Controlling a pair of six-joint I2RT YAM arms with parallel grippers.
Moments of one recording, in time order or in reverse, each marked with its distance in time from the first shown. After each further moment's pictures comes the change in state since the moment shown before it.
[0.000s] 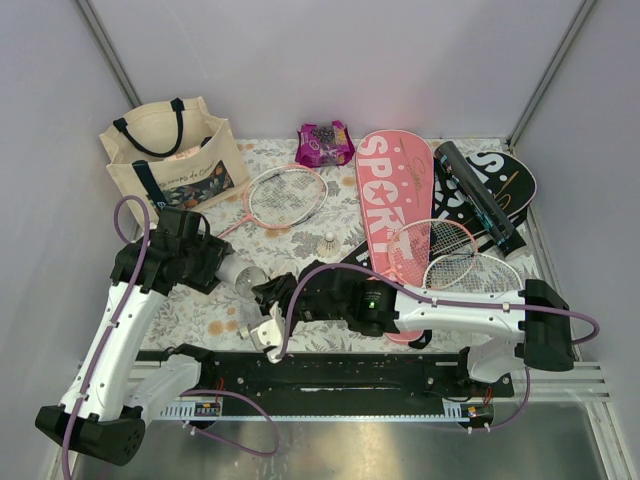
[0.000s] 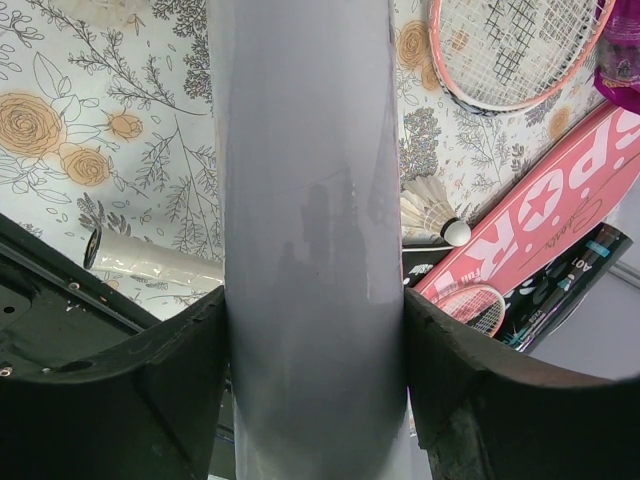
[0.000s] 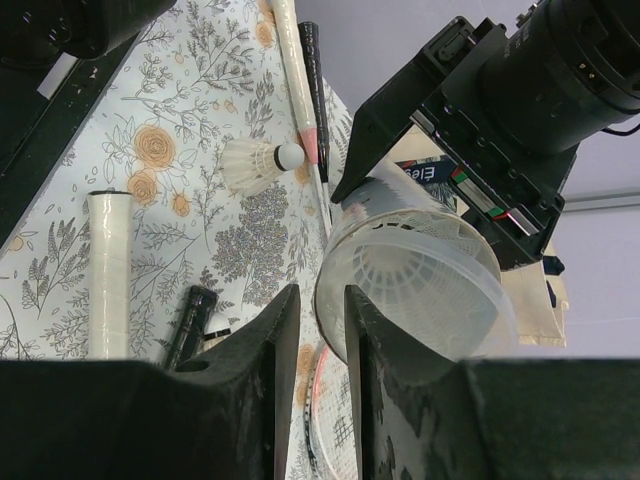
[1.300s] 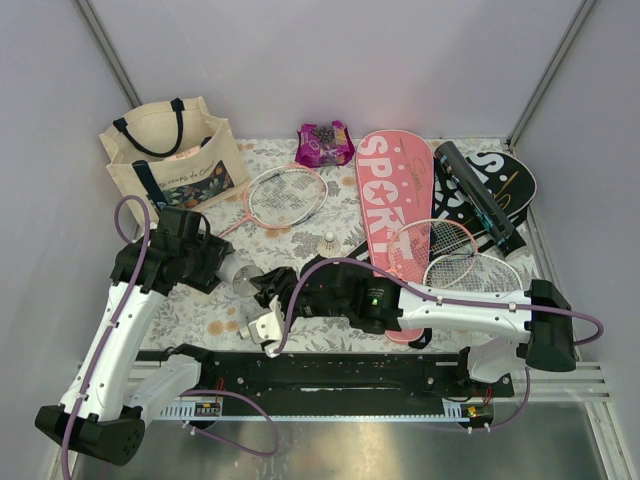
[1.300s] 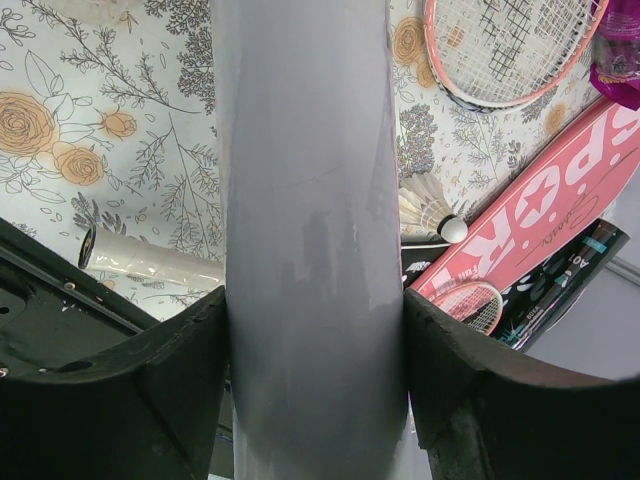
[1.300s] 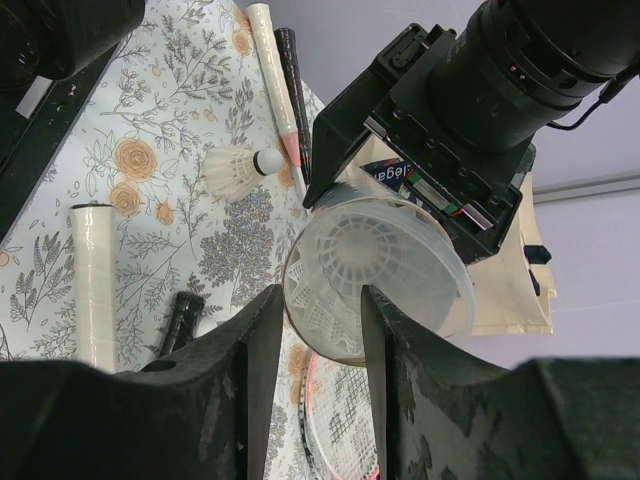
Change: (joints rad) left arm 0.000 0.000 0.000 0.007 0.002 0.000; right arm -0.002 -0.012 0.040 -0.018 0.016 0.036
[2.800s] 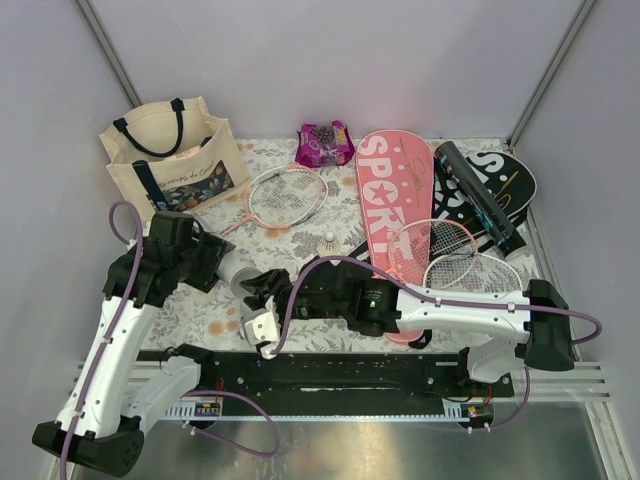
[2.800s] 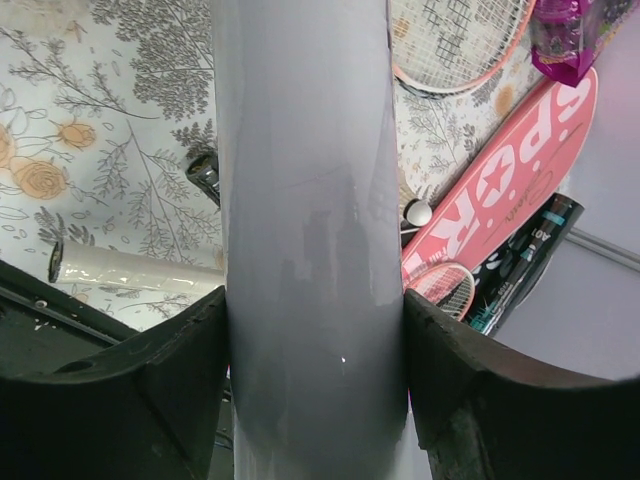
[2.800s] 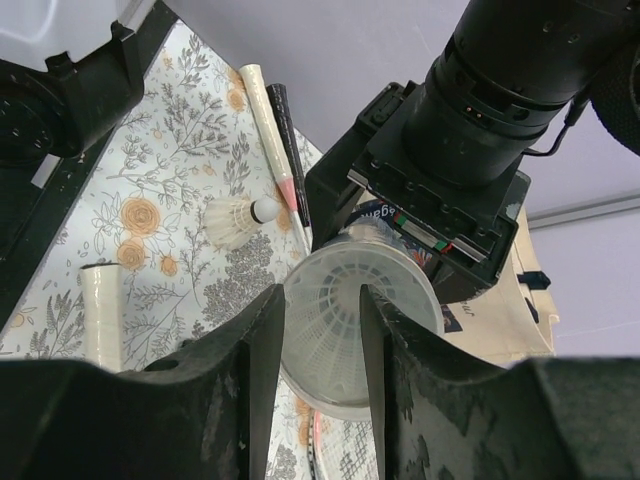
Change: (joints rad) left arm 0.000 -0.070 -0.016 0.053 0.021 0.028; right arm 0.023 0.013 0.027 0.056 -0.026 0.063
